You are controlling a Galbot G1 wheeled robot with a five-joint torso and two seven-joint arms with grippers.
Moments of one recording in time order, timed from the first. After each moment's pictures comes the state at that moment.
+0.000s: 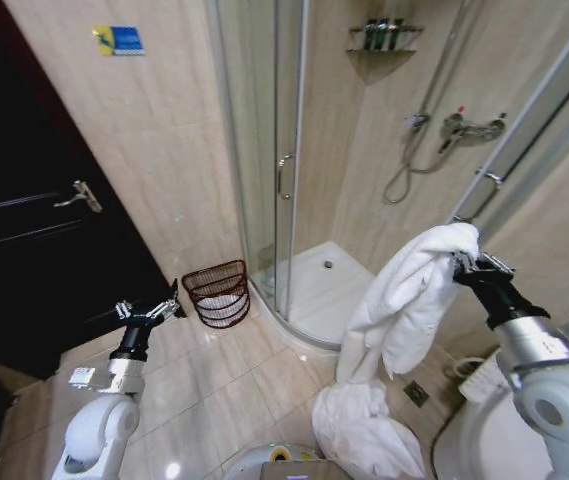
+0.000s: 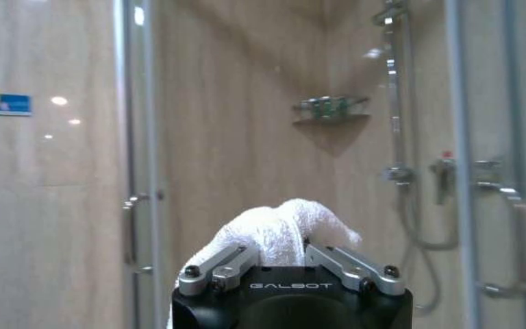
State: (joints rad) left arm 1.57 -1.29 -0.79 -2.12 -0.53 -0.20 0.16; right arm -1.54 1.16 1.14 2.50 0.77 -0.38 0.02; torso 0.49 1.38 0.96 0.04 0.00
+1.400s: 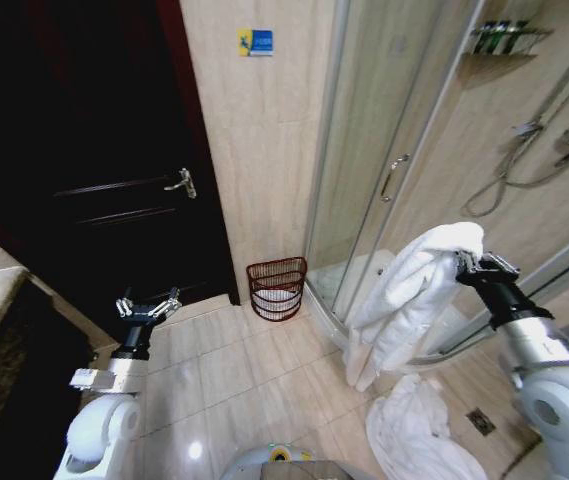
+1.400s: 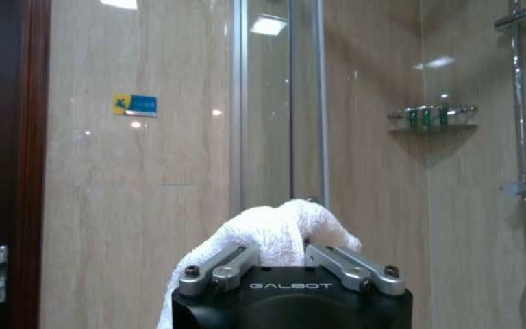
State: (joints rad) left arm 1.56 -1.30 -0.78 -2.14 -0.50 -0.23 0.16; right arm -1.53 1.17 1.14 2.50 0.72 -0.36 0.02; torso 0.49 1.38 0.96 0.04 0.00
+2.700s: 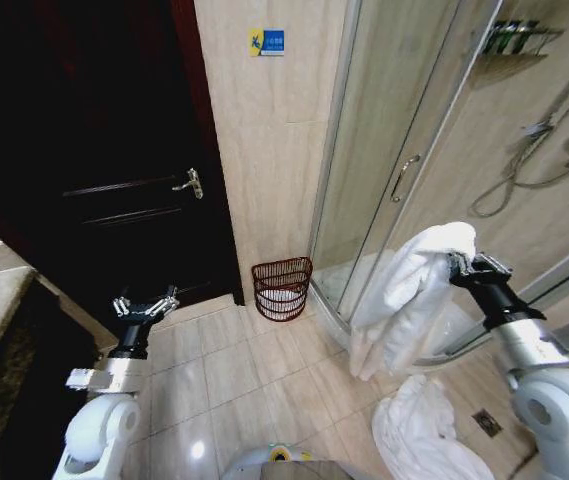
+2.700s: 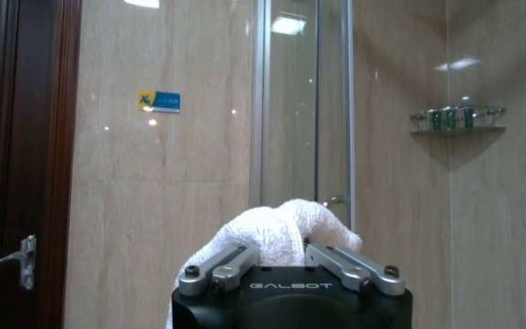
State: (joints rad) left arm 1.56 -1.30 -0.78 -2.15 -0.51 -0.21 0.16; right arm -1.53 1.20 1.12 2.50 0.66 -0.35 -0.05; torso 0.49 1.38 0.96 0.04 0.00
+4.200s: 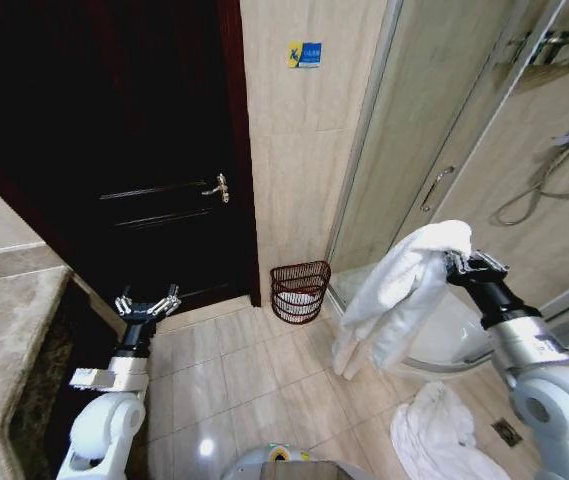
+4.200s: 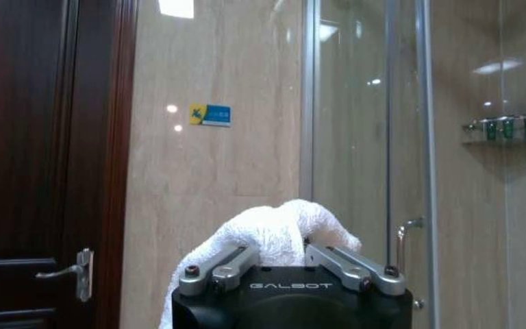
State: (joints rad) left arm 1.56 -1.31 -0.77 -2.14 -0.50 -0.24 0.16; right arm -1.52 1.19 1.11 2.50 0.66 -0.35 -0.07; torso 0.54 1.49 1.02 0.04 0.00
